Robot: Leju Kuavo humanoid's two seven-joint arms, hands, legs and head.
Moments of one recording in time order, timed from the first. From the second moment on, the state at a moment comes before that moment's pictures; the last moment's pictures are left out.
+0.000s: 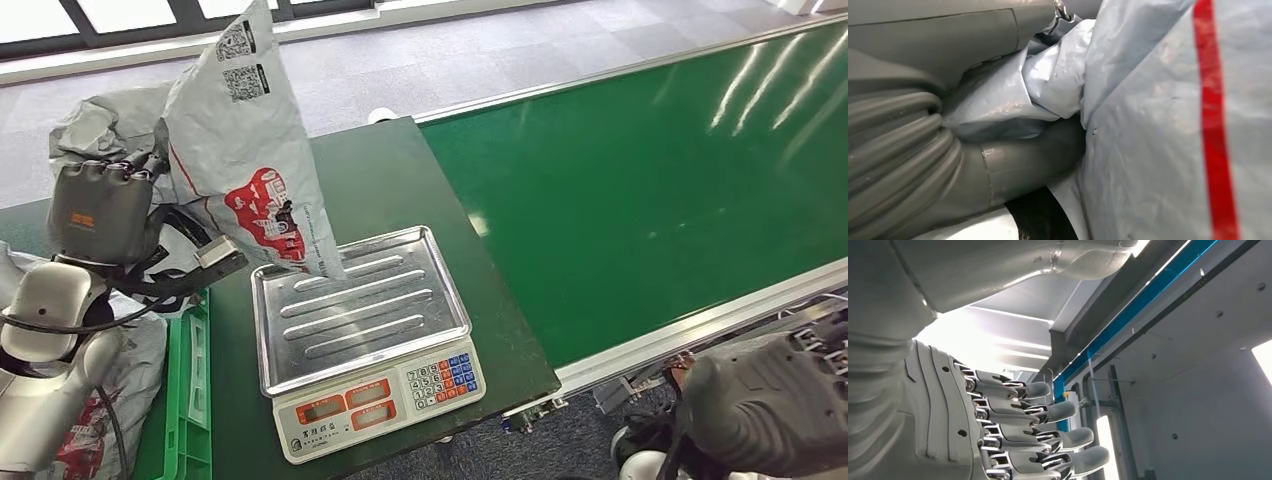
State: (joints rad) left arm -0.80 0.27 -0.60 -1.14 -1.18 0.25 0.04; right arm 0.32 0.25 -0.17 -2.37 0.58 -0.70 -0.70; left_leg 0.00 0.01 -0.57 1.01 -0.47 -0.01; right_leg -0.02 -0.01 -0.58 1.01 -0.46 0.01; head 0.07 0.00
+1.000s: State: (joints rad) left arm -0.89 0.44 -0.31 -0.78 -1.22 0.04 -0.03; right arm 0.32 0.26 -0.21 -2.33 0.61 -0.70 -0.70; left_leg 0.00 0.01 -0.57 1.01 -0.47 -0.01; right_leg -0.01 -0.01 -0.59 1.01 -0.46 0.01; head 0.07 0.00
